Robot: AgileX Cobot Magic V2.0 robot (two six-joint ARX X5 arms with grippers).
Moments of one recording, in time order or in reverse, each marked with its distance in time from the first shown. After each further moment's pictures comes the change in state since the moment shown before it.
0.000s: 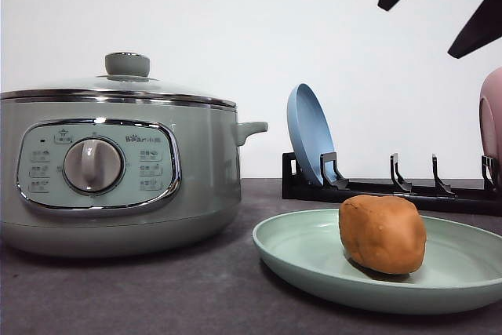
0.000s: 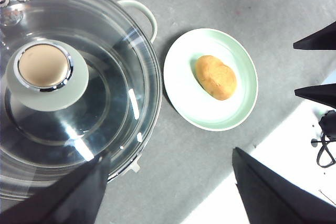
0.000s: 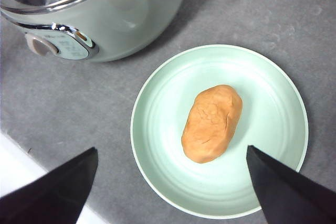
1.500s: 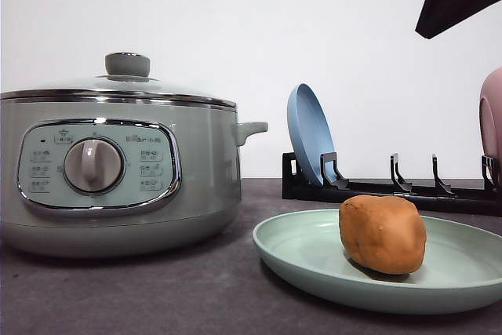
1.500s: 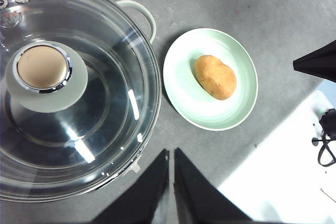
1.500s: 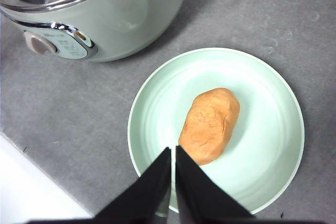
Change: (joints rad) left_arx -0.002 -0.012 0.000 0.012 0.000 0.022; right_arx 0.000 0.000 0.000 0.007 0.007 -0.026
